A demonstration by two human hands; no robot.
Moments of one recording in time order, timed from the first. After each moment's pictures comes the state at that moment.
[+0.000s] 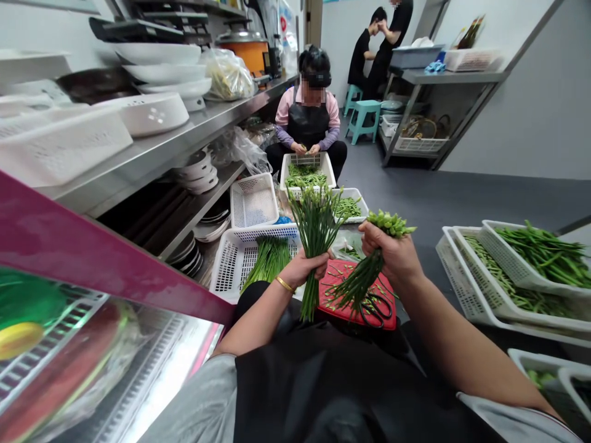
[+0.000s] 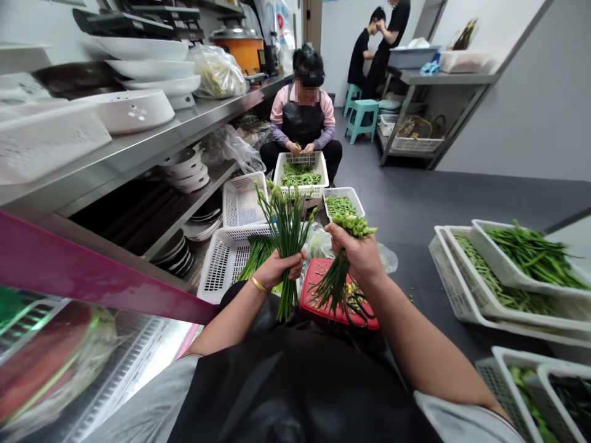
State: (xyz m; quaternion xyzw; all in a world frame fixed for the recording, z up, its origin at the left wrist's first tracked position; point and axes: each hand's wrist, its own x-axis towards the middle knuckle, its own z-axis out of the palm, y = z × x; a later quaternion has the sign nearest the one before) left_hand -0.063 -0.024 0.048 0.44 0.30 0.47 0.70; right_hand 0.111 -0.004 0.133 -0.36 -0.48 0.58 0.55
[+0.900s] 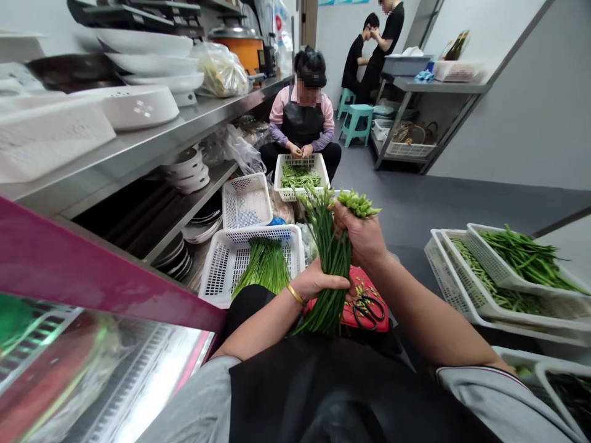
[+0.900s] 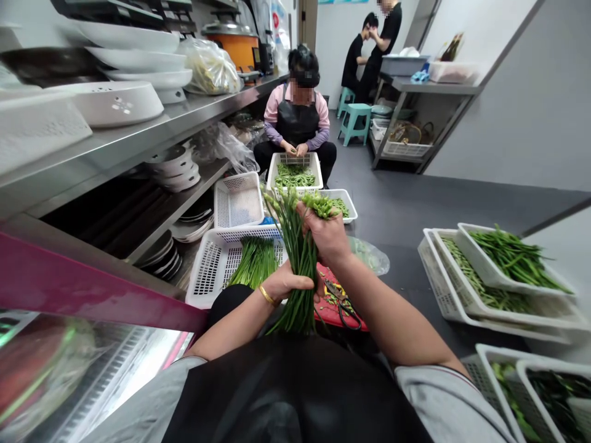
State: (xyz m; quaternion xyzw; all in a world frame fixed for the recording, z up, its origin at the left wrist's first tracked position) left_hand -0.033 -0.034 0.062 0.40 0.24 0.40 0.79; right_hand 0.064 0.020 0.144 -0.34 -0.55 0.52 0.56
